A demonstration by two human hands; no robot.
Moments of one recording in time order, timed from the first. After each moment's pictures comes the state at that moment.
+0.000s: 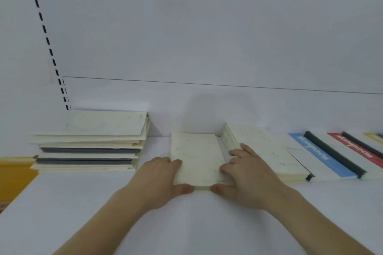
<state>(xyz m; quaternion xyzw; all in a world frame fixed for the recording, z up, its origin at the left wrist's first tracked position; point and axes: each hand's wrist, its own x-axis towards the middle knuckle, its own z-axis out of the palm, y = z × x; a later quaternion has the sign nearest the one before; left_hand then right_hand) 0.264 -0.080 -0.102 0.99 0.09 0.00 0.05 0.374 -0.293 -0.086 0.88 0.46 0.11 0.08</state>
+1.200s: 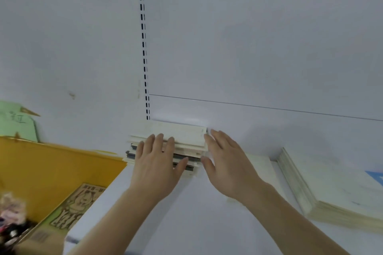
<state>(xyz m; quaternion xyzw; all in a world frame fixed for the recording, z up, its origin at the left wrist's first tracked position) 0.177 -0.016 -0.078 0.92 0.30 0.25 -0.05 0.308 -0.159 -0.052 0.80 0.54 0.19 -0.18</state>
